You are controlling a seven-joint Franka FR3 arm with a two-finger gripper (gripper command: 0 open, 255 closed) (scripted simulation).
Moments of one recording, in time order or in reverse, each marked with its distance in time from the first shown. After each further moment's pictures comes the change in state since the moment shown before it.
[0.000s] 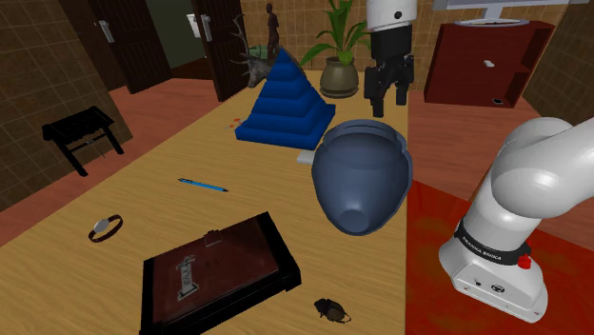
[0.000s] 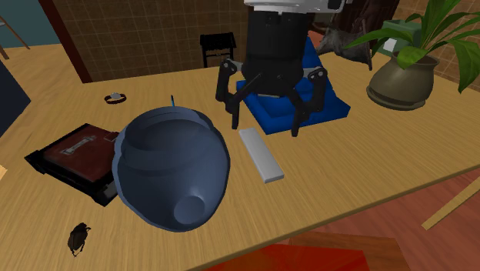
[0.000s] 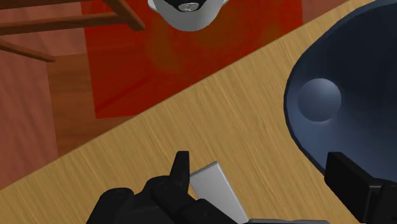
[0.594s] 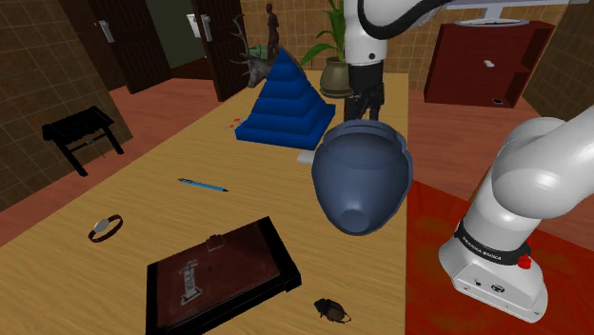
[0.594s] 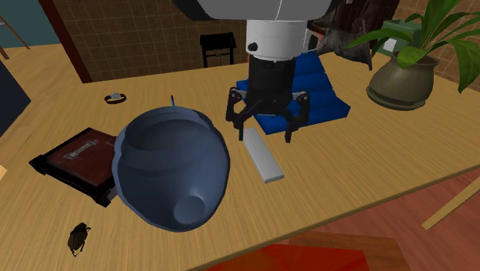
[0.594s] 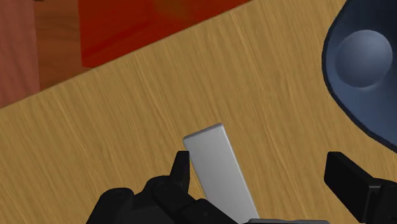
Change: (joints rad) arm 0.016 0.140 -0.004 -0.096 -0.040 0.304 -0.110
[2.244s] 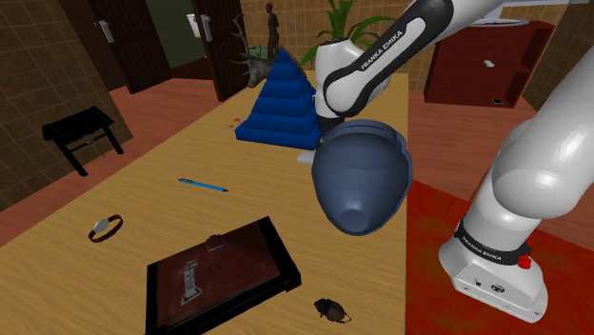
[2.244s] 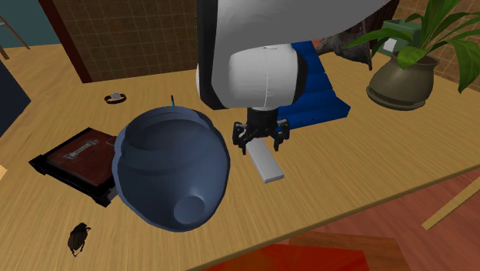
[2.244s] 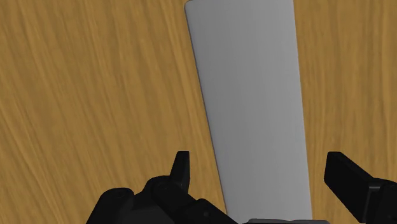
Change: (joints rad) arm 0.009 0.431 -0.001 -0.043 -0.067 0.608 -0.139
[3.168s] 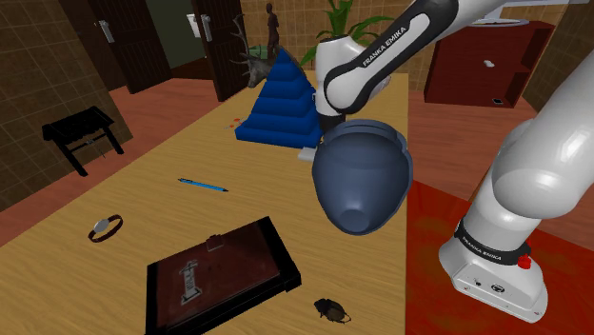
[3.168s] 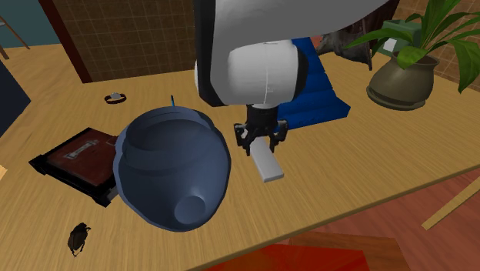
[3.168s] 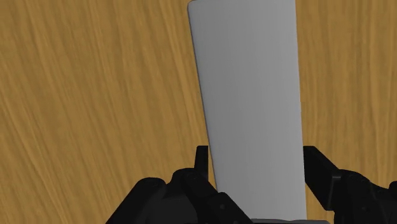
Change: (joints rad) arm 0.002 -0.021 0.001 0.002 0.000 -0.033 -0.002
